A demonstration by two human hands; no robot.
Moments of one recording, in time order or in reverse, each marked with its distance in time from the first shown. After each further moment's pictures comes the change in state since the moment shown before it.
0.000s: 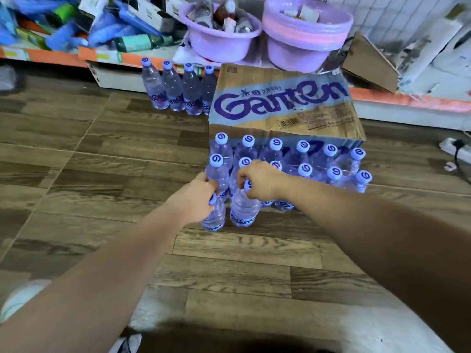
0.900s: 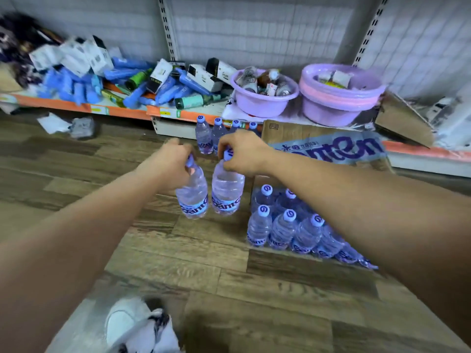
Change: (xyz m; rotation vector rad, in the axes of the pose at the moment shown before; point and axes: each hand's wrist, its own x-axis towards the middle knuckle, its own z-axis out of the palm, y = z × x) left_hand -0.043 -0.075 -0.205 0.086 0.348 -0.162; right_hand 0.038 -0.143 -0.150 0.054 0.347 -0.238
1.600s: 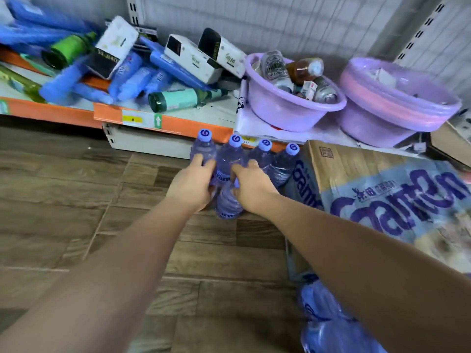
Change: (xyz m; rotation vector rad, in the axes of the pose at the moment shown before) left_hand 0.291 -0.164 0.160 -0.093 -0.065 0.116; right_hand 0.298 0.106 0.166 -0.076 -0.027 0.454
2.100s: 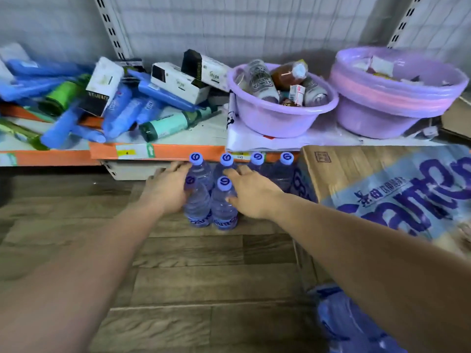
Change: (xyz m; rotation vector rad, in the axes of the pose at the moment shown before) left_hand 0.050 -0.030 -0.034 0.128 -0.132 -0.072; right_hand 0.014 0.013 -0.037 -0.053 -0.102 -0.134
